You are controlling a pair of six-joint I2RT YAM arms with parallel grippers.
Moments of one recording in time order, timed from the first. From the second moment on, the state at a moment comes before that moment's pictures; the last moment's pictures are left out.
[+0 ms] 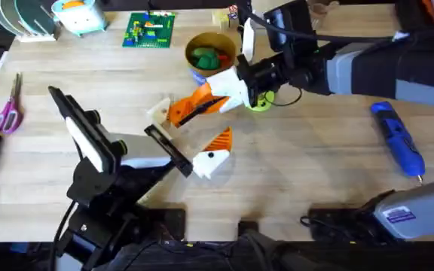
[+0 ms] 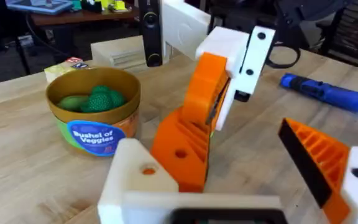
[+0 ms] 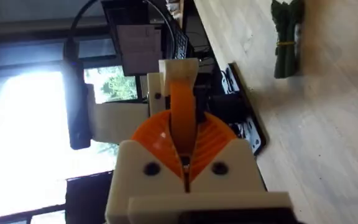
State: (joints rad) left arm -0.43 0.01 0.01 -0.06 0.36 -0.07; right arm 0.51 1.71 0.98 0.00 -1.27 0.81
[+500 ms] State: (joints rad) left arm -0.41 0.01 0.01 -0.06 0.34 -0.10; right arm 0.60 1.71 0.98 0.11 -1.11 0.94
